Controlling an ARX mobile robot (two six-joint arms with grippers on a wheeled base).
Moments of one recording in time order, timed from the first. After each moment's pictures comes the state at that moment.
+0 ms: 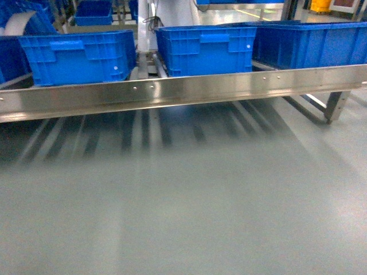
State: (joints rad) left arm -0.18 0.52 0.04 0.84 -0.53 0.03; right arm -0.02 0.57 0.09 0.45 -0.45 -0.10
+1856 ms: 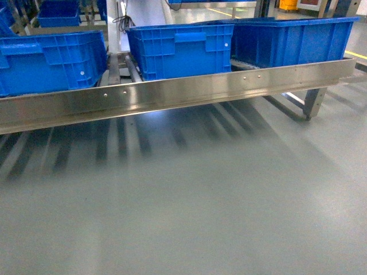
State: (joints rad) left arm -0.19 0.52 0.04 0.85 -0.53 0.03; right arm -0.02 0.56 0.09 0.46 -0.45 -0.10
